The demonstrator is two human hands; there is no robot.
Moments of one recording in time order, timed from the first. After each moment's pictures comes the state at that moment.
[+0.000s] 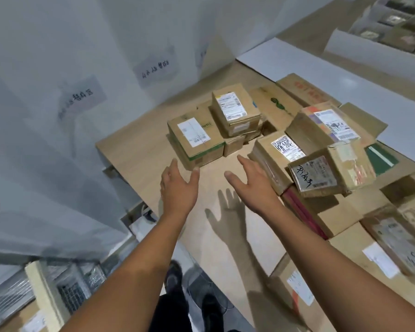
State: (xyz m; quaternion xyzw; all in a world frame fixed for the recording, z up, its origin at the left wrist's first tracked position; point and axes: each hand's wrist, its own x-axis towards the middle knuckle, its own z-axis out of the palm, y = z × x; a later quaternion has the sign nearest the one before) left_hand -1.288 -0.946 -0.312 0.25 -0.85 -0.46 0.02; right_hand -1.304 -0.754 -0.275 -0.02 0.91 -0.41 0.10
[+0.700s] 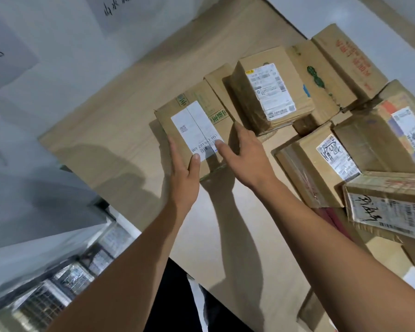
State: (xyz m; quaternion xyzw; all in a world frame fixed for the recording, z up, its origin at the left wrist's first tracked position) left_hand -1.440 -1.025 -0.434 0.19 -0.79 -0.59 -0.04; right_hand -1.487 -0.879 -0.345 0.04 0.95 -0.29 0.12
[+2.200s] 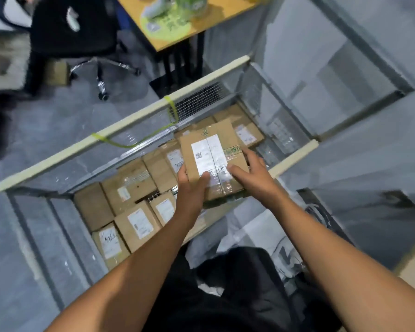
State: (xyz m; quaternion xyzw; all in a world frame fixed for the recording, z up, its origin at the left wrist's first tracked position) left_hand -0.729 -1.070 -0.417 0.67 -0.16 -0.54 0.49; right_hand -0.888 -1.162 -0.379 -0.59 0.61 -0.10 0.52
